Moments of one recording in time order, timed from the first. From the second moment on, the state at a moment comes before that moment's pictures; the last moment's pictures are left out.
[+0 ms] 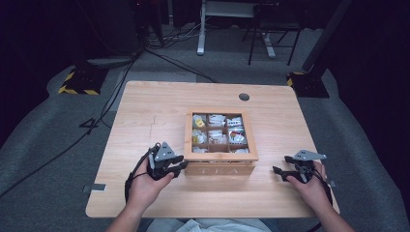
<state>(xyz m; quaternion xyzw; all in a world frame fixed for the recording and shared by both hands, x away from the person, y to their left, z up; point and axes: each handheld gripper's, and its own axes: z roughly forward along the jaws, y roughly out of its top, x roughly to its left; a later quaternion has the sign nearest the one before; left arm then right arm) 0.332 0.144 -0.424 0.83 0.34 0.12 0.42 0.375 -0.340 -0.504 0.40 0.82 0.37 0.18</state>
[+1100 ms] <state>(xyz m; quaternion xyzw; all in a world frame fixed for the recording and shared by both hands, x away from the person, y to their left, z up) 0.343 0.147 -0.376 0.84 0.33 0.14 0.41 0.376 -0.338 -0.504 0.40 0.82 0.37 0.18</state>
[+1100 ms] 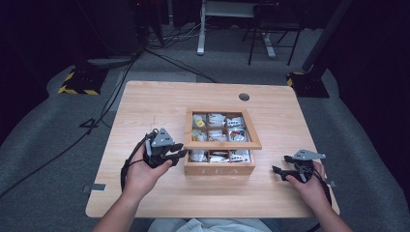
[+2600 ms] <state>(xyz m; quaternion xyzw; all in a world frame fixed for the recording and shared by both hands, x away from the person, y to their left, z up) 0.367 0.144 -0.324 0.81 0.35 0.17 0.43 0.377 -0.339 -0.504 0.40 0.82 0.37 0.18</state>
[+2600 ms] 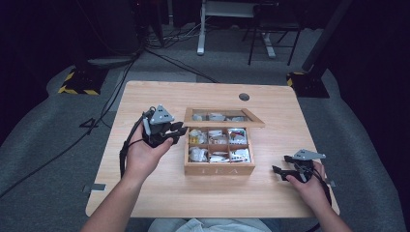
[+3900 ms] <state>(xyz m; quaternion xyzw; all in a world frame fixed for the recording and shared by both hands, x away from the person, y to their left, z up) 0.381 0.144 -0.309 0.81 0.36 0.18 0.44 0.378 -0.303 -0.424 0.36 0.83 0.39 0.17</state>
